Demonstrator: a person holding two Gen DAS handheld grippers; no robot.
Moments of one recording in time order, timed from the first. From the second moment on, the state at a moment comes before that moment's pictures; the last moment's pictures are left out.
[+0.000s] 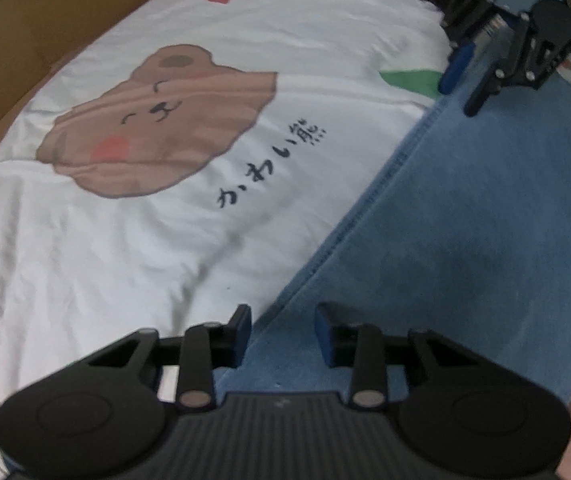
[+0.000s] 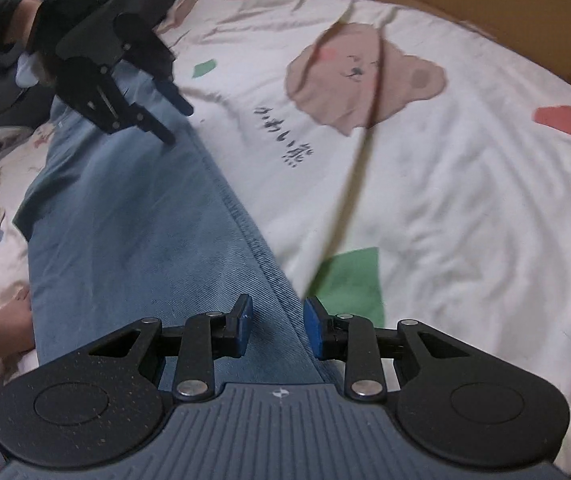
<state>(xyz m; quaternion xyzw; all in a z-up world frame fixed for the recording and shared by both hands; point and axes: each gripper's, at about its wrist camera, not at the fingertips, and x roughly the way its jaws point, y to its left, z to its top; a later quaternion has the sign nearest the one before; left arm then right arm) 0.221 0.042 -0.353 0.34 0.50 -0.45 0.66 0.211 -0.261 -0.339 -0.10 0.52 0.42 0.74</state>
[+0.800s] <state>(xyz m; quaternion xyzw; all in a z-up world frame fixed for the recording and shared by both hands) 0.216 0.048 -0.343 0.40 0.47 -0.48 0.63 0.228 -0.230 -0.352 -0.12 0.53 0.49 0.68</state>
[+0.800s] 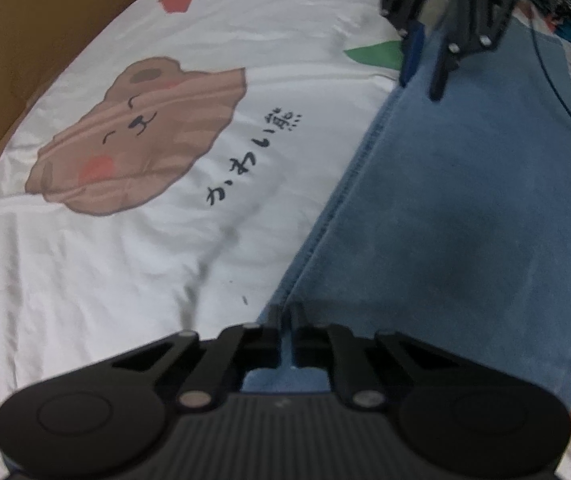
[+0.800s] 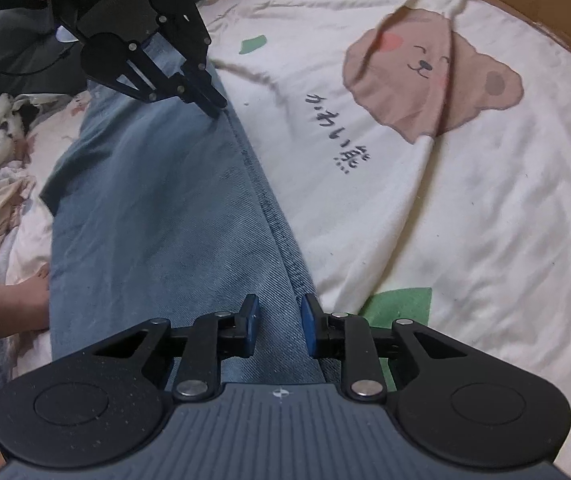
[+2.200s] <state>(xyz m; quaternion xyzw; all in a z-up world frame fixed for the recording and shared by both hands) 0.241 0.080 -0.332 0.35 0.46 -0.41 0.70 0.225 -0.196 -0.335 -0.15 0.55 0.38 0.73</state>
